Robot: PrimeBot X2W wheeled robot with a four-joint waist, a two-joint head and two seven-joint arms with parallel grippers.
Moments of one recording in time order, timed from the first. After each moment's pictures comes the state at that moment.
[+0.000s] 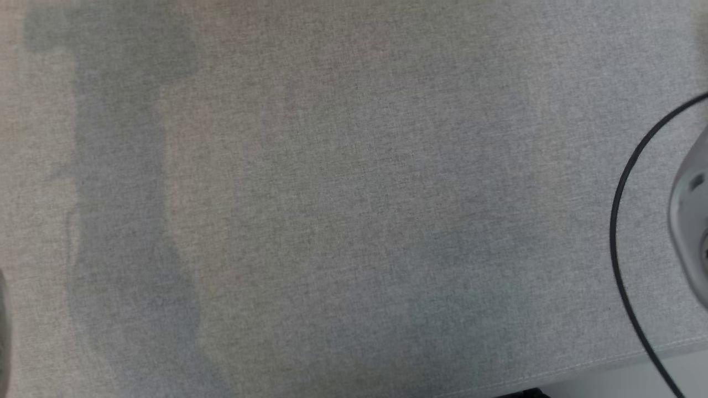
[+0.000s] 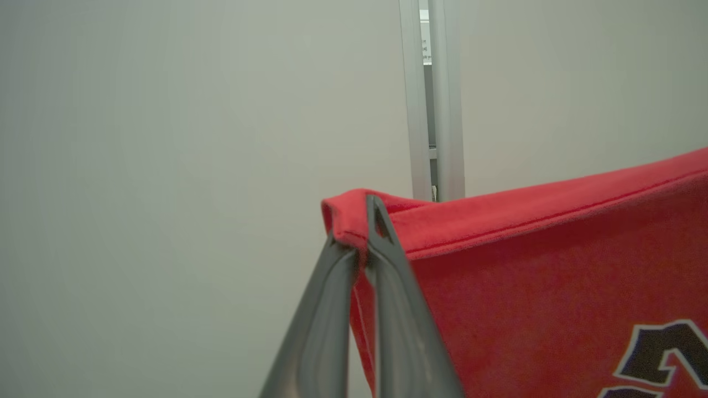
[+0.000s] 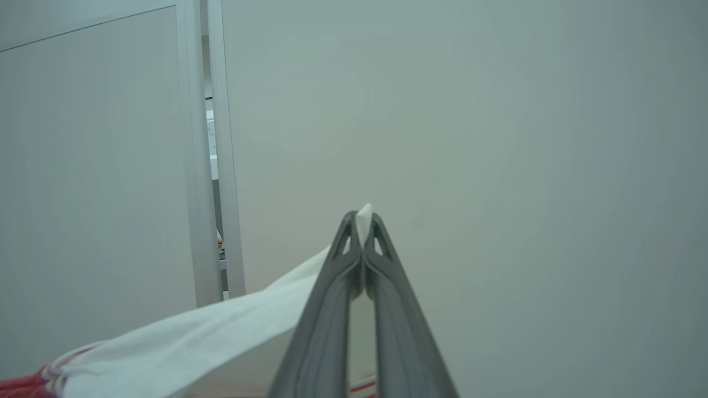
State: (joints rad) left arm -1.41 0.33 -0.13 0.61 -0.29 -0.12 -0.26; right arm -1.58 -0.05 -0.20 0.53 0.17 0.13 -0.26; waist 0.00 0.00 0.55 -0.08
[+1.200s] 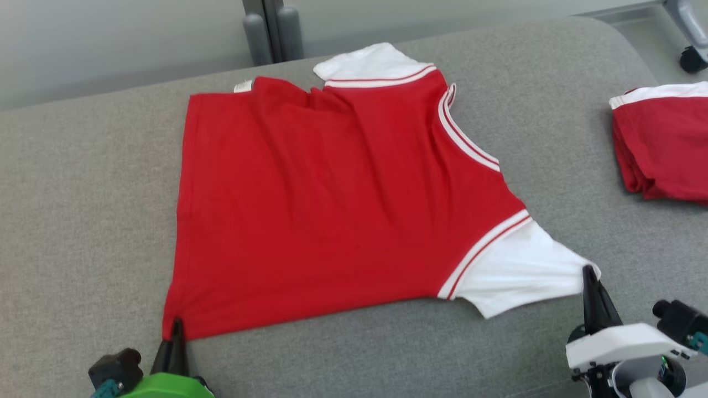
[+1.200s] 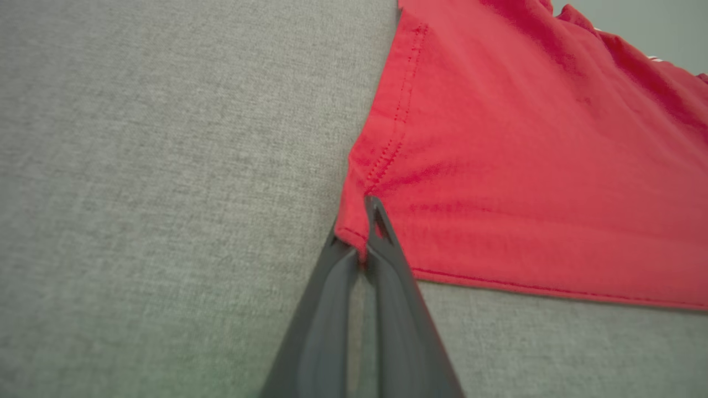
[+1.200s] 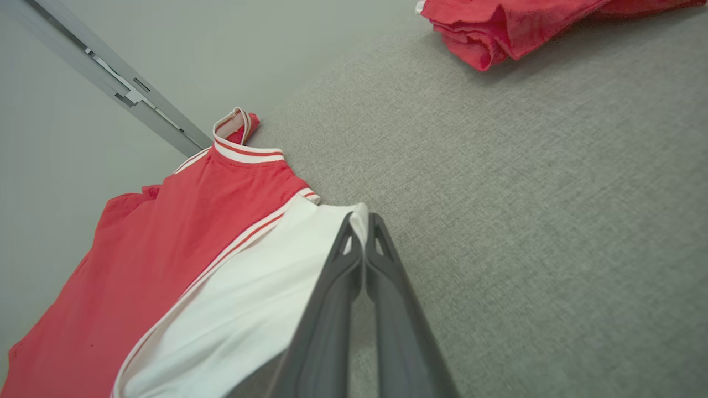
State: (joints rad) left arm -0.09 0.04 0.05 0.59 -0.35 -0.13 -0.26; right arm -0.14 -0.04 -0.10 0.44 0.62 0.13 -0.26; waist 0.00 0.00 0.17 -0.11
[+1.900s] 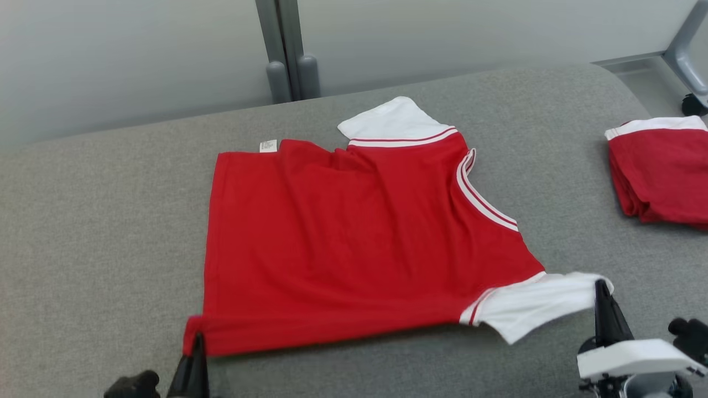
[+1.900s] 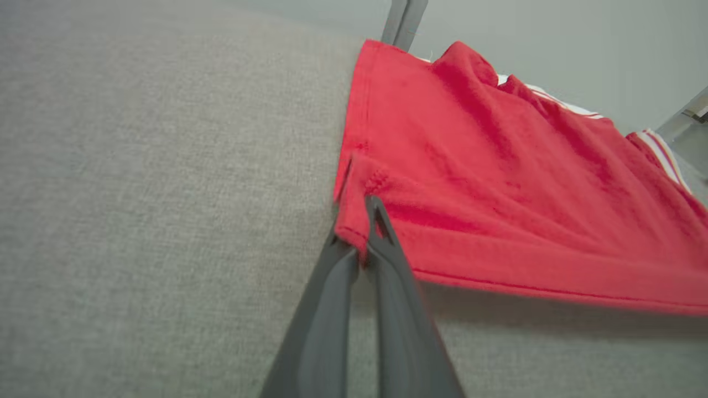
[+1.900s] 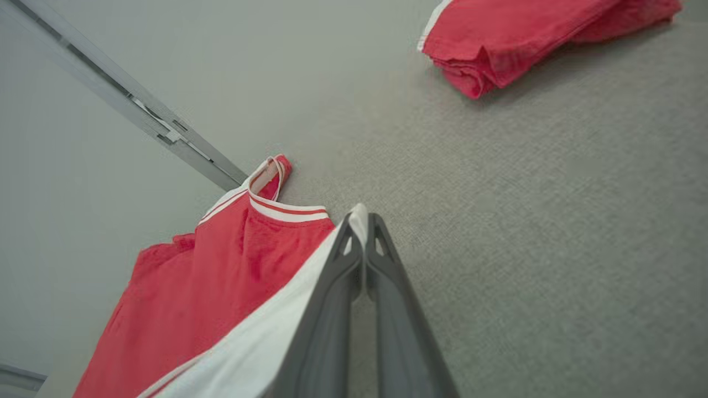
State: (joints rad) left arm 0.09 0.05 -0.06 0.38 -0.40 -0.11 -0.26; right arm -0.04 -0.05 -0.11 0.38 0.70 0.13 -0.26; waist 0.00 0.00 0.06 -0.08
